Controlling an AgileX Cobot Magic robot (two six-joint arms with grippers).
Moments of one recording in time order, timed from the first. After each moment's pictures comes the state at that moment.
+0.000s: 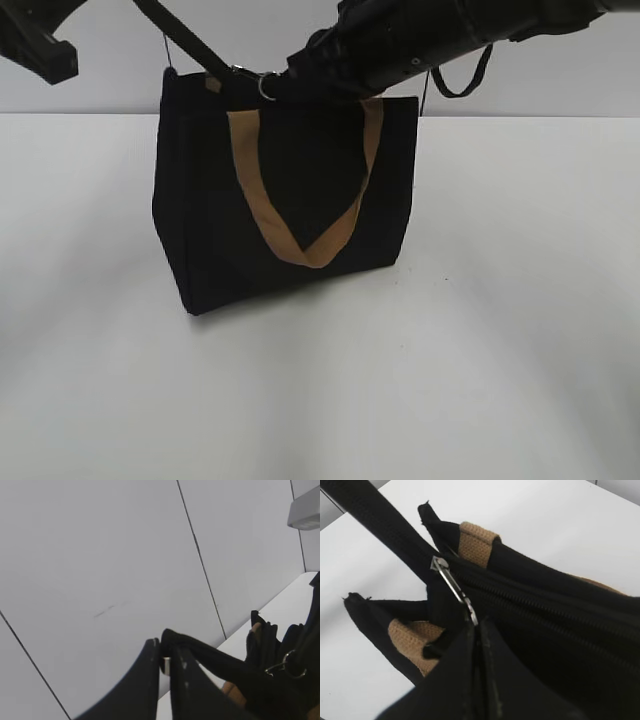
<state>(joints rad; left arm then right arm) -0.15 1.33 -0.75 0.80 -0.71 -0.30 0.42 1.86 -1.41 1.01 0.58 -1.01</state>
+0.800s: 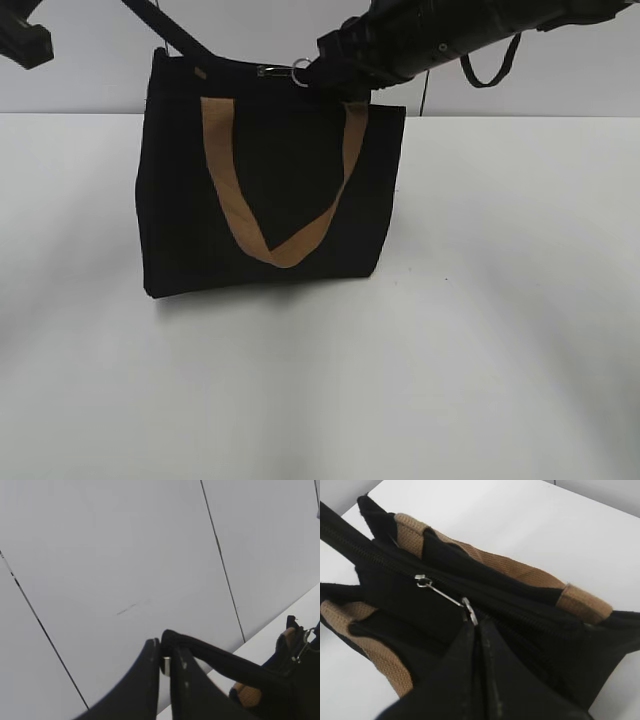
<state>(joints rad) -0.09 1.32 -0.75 0.78 -0.73 -0.30 0.36 1.85 -1.42 0.98 0.57 -0.93</state>
